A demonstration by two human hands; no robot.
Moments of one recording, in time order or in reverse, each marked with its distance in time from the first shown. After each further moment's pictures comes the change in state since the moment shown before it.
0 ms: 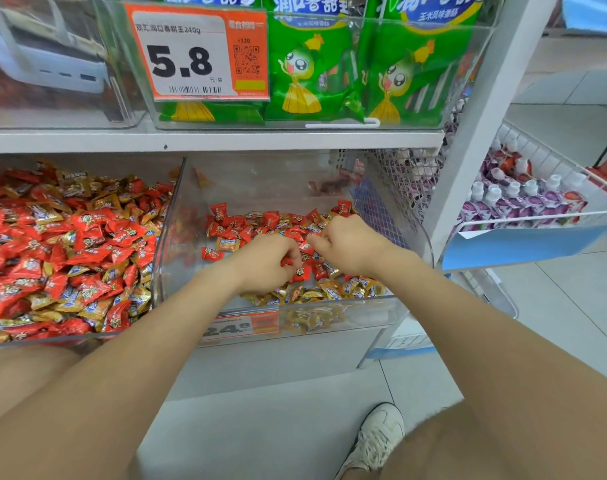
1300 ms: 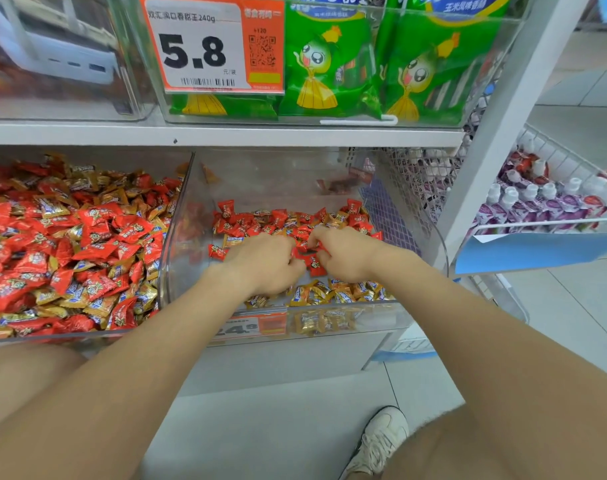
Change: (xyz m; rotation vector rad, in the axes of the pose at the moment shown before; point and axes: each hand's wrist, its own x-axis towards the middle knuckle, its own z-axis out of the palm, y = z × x) left_hand -0.001 -0.003 0.002 0.235 0.032 -0.169; right_hand 0.012 -0.003 0.012 -0.084 -0.247 -0.038
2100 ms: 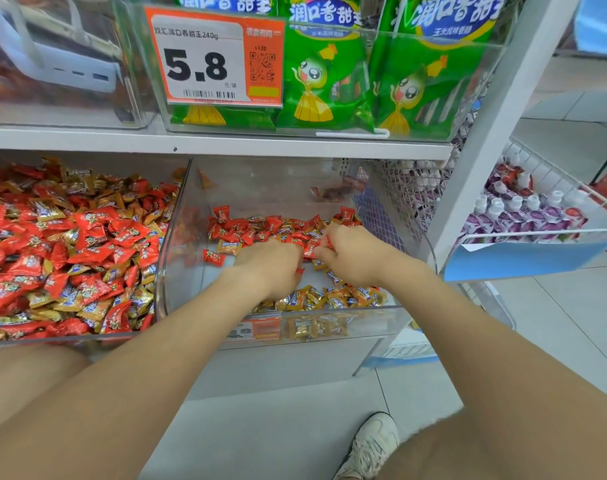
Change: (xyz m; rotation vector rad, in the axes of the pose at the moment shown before) left_hand 0.009 0.015 0.004 0.088 -0.035 0.032; right_hand -0.013 0.011 -0.006 0.124 0.177 0.044
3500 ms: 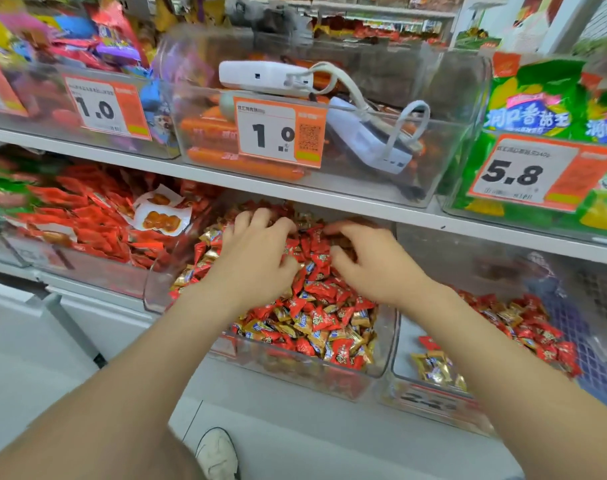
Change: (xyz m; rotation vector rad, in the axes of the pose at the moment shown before) left_hand -0.185 -0.231 -0.077 -0.135 0.528 -0.391; right_hand 0.066 -0.262 0.028 0.048 0.293 -0.606
